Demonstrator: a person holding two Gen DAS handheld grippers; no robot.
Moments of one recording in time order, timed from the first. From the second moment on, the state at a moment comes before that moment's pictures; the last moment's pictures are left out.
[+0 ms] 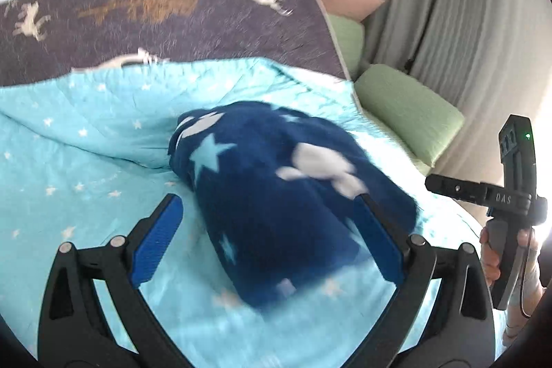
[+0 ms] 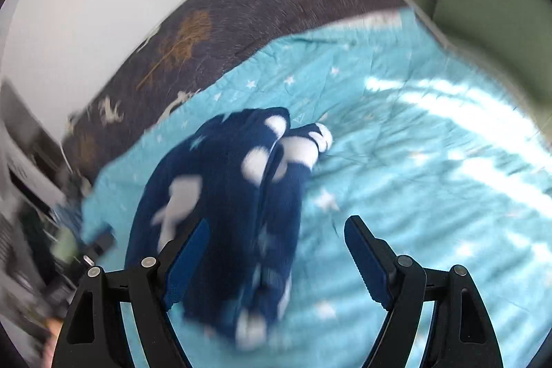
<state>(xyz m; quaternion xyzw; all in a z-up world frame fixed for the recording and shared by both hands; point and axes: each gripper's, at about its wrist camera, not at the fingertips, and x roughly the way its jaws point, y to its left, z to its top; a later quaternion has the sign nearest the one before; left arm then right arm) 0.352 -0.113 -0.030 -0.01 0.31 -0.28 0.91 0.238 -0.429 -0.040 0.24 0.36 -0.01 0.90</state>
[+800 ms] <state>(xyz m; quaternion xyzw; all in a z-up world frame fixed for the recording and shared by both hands) 0.087 -0.024 0.015 0.01 0.25 -0.21 0.94 -0.006 -0.210 0.061 0.07 0.23 -0.06 0.97</state>
